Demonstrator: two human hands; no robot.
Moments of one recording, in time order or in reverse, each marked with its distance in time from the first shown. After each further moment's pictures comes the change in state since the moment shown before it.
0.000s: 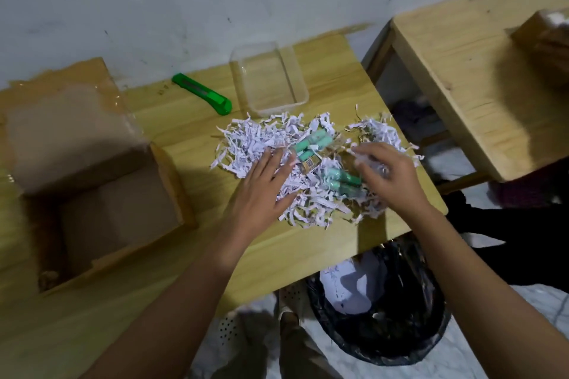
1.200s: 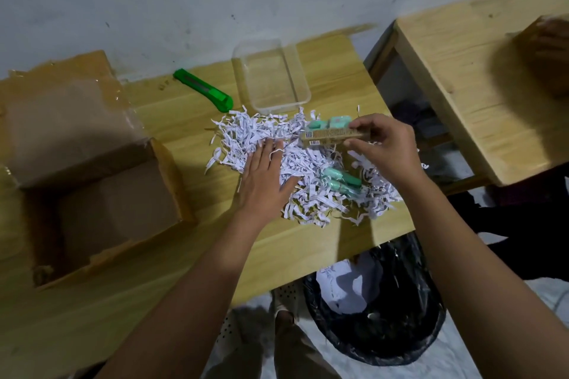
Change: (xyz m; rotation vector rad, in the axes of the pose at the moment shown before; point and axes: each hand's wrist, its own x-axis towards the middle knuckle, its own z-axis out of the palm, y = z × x) left_hand 0.021 0.014 -0.004 -0.066 0.033 -0.257; right_hand 0.044 -0.025 -0.006 0.055 0.083 0.064
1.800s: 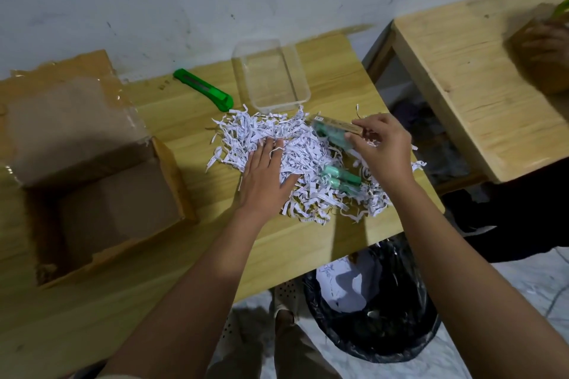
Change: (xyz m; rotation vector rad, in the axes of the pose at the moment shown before) left_hand -0.001 -0.002 0.003 -0.032 -0.005 0.006; right_hand -0.010 0.006 0.014 -0.080 0.159 0.031
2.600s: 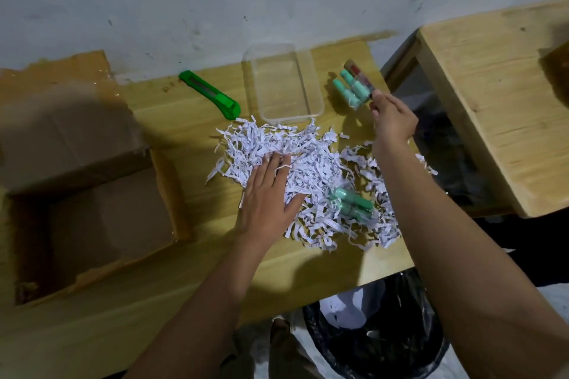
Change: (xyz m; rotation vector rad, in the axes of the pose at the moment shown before) left_hand 0.002 -0.005 0.013 0.016 0.069 0.000; right_hand 0.097 0.009 0.052 0.681 0.347 0.695
